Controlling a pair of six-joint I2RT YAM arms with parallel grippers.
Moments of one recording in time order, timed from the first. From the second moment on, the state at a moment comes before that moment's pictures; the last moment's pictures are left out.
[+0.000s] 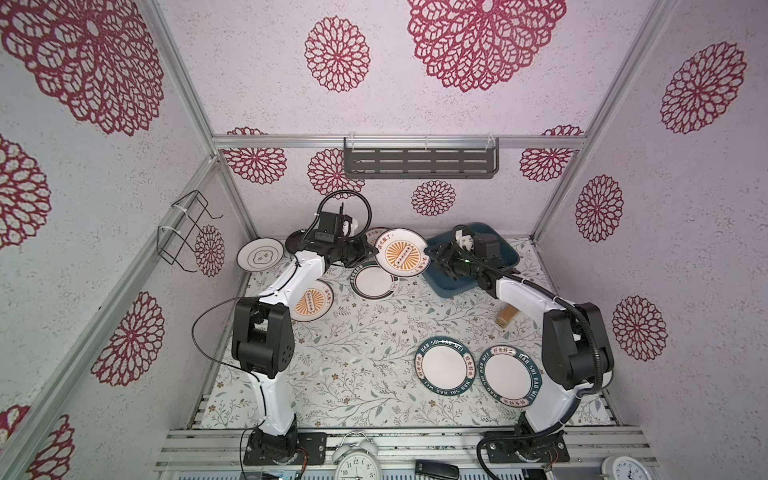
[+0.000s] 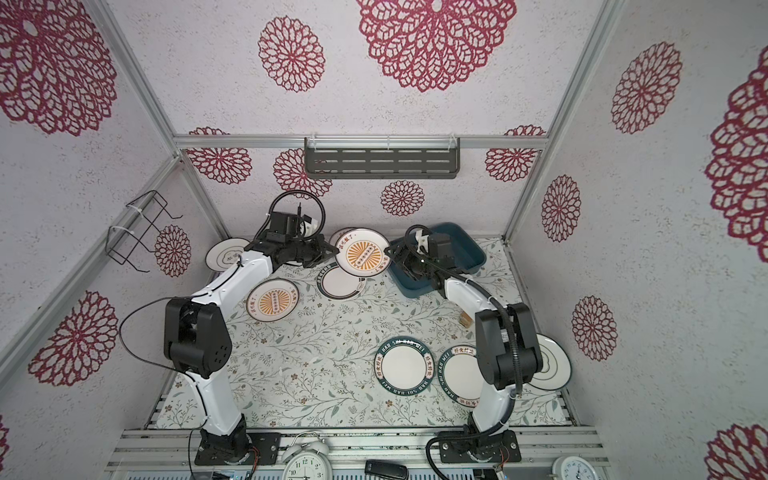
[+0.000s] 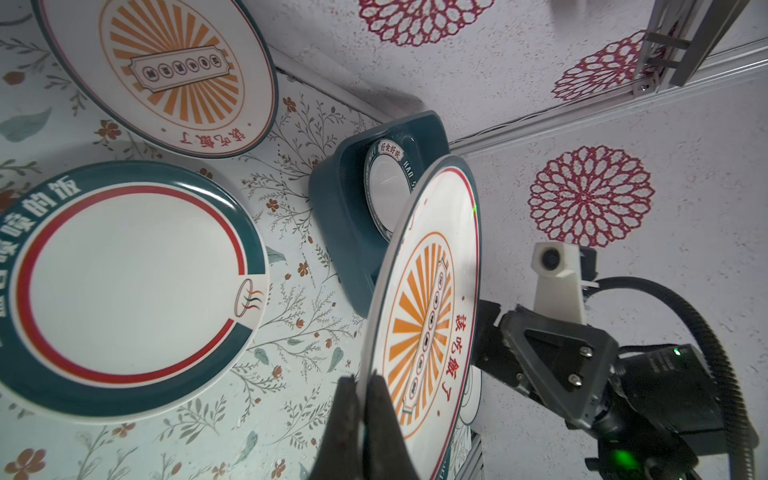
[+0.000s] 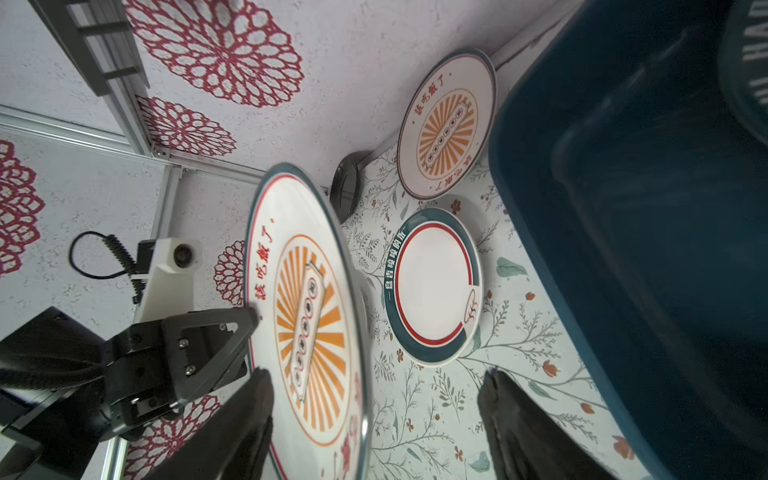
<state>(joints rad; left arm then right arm) -0.26 1.93 1.67 -0.41 0.58 -0.69 0.28 1.79 1.26 0.08 -0.57 0.92</state>
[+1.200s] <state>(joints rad) -0.28 2.03 1.70 -0.33 0.61 -0.75 0.28 1.82 1.28 0.11 -0.55 1.00</state>
